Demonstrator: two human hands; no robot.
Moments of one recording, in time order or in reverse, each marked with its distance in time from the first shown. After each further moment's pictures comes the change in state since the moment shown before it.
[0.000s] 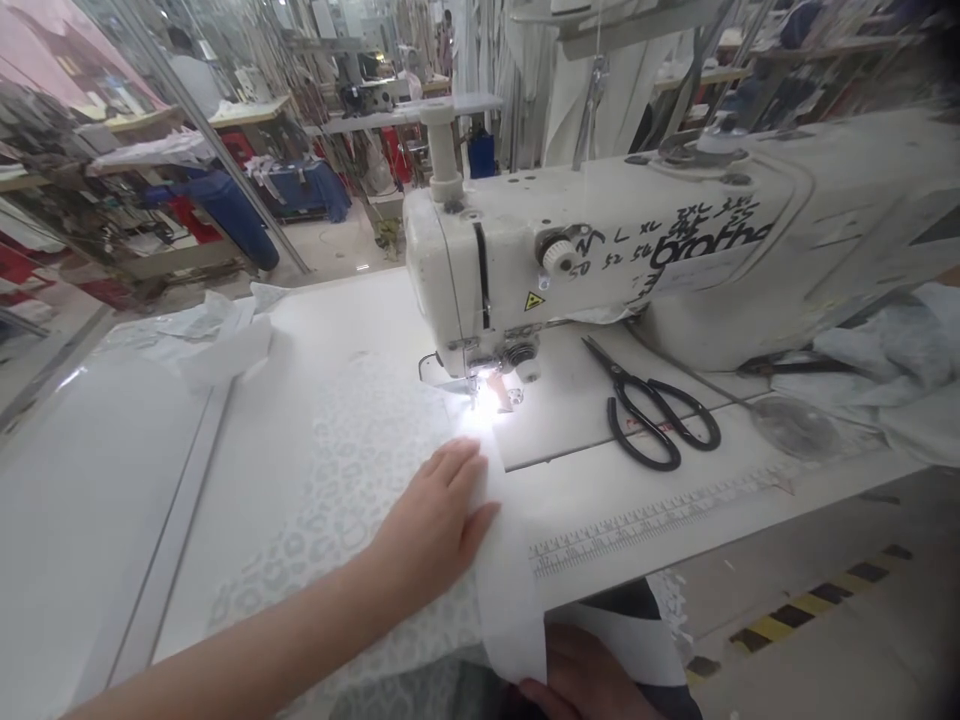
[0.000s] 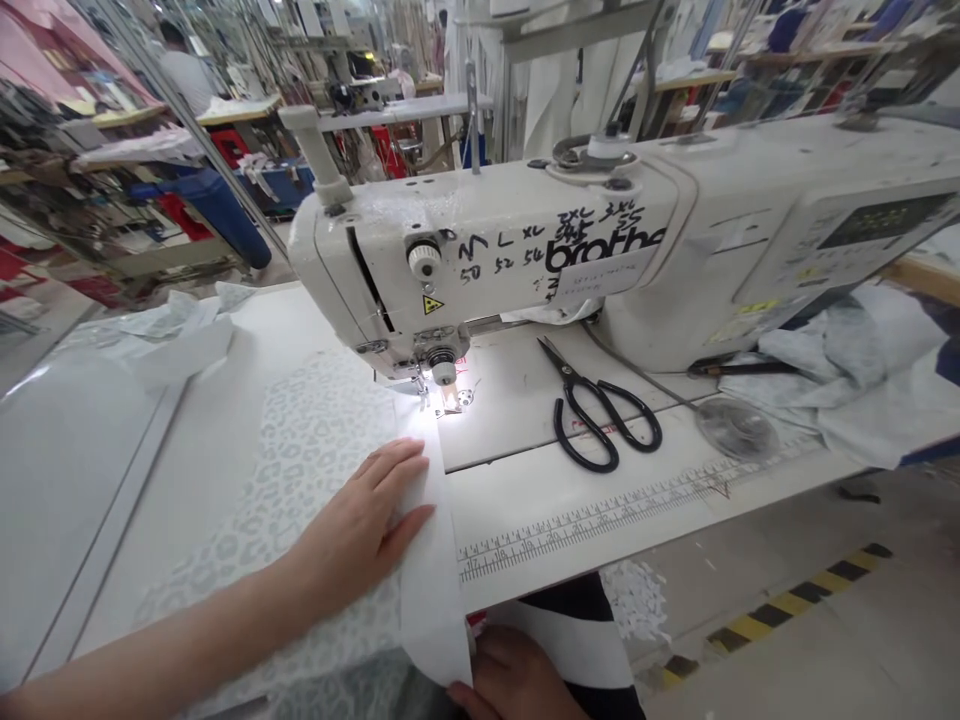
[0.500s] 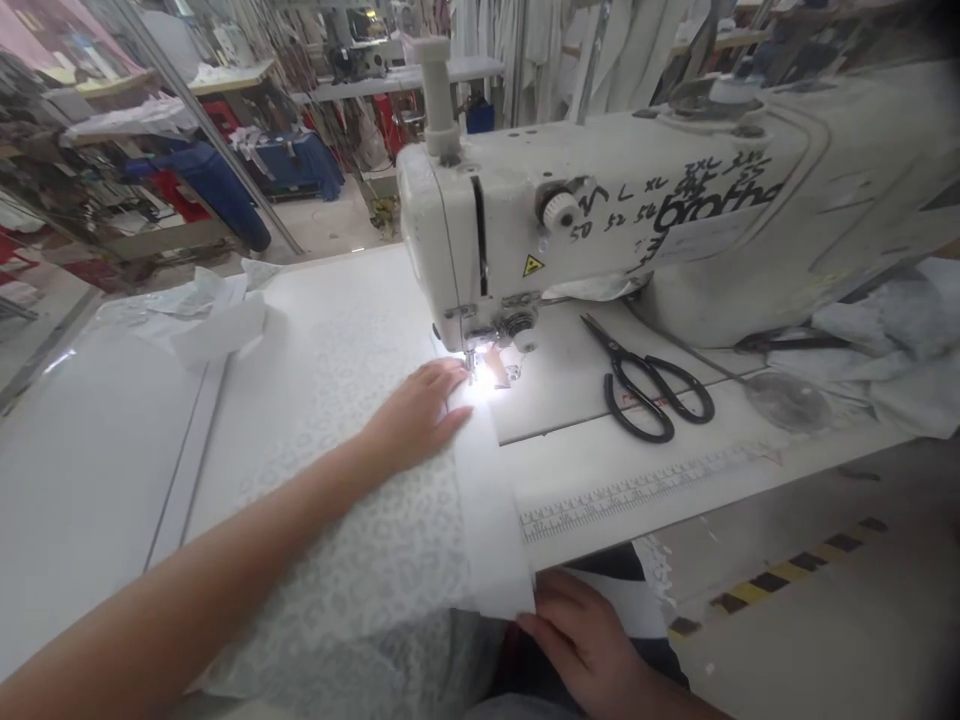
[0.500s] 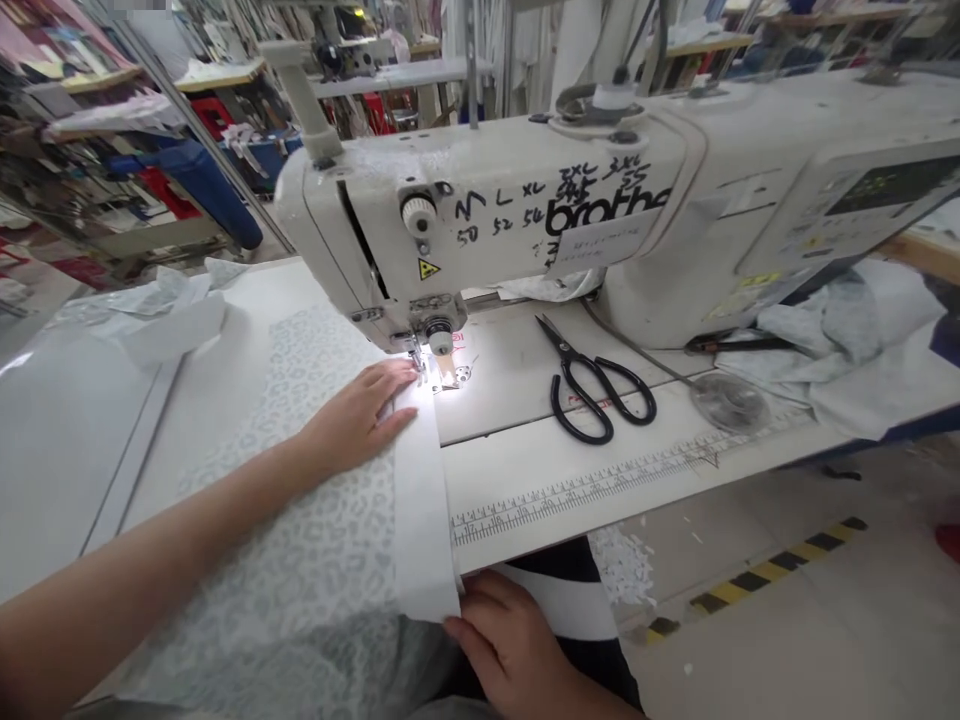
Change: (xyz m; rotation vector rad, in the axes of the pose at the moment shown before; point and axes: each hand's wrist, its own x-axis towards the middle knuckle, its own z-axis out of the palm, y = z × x) left_hand 0.046 -0.042 -0.011 0.001 0.021 0.048; right_hand 0.014 -0.025 -0.013 0.208 0.215 0.066
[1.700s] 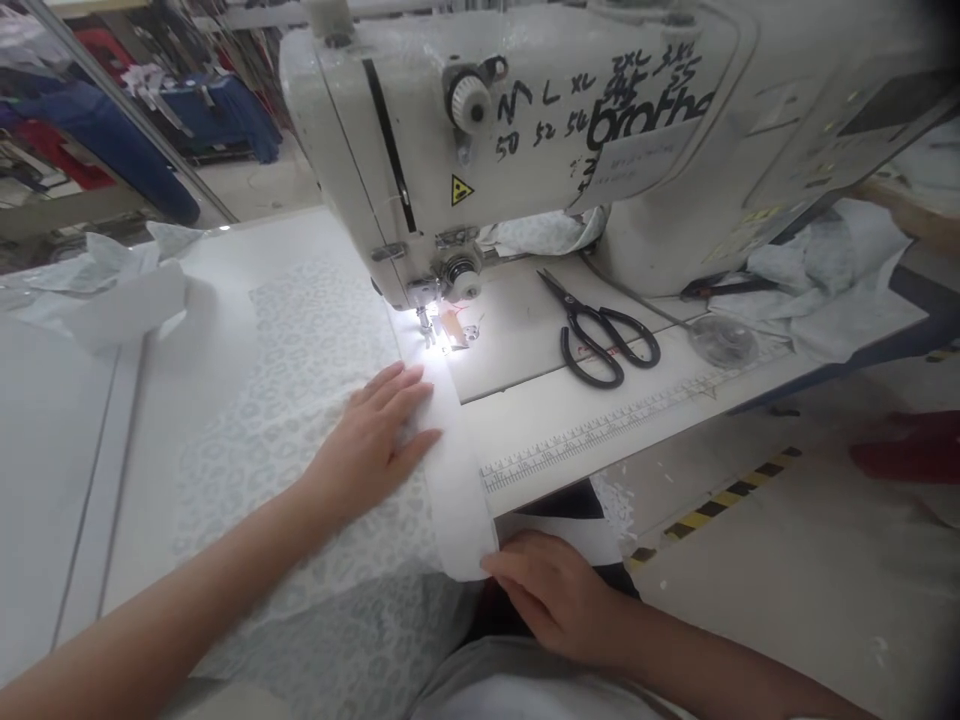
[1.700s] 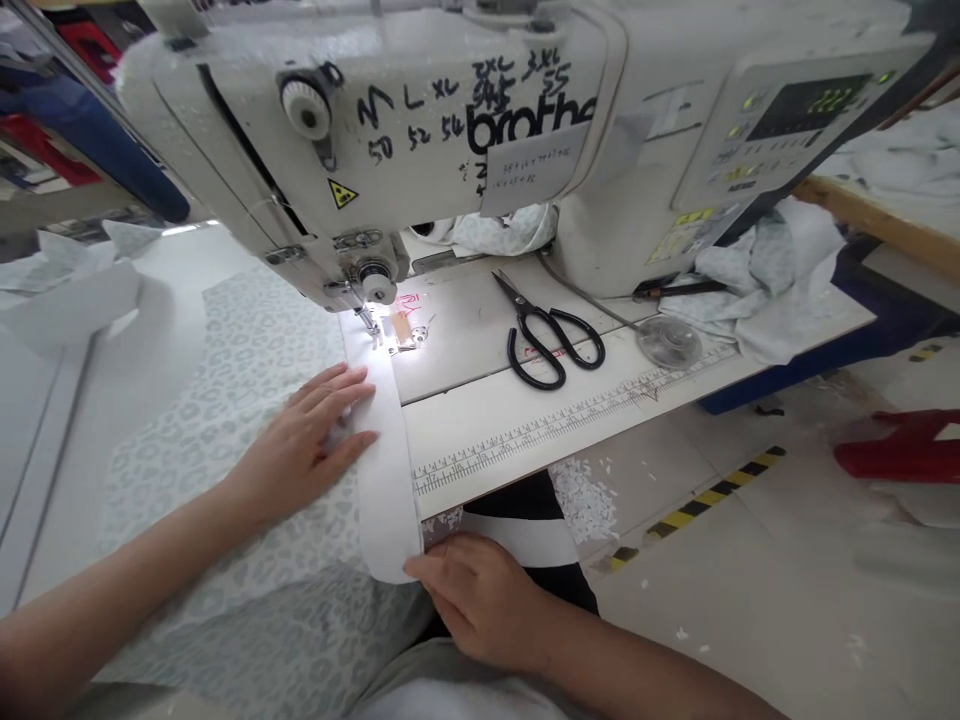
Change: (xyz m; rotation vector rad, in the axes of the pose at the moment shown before) left_hand -0.046 0.025 0.013 0.031 0.014 -0.003; right_hand -0.005 -0.016 -0.019 -0.216 0.000 -0.270
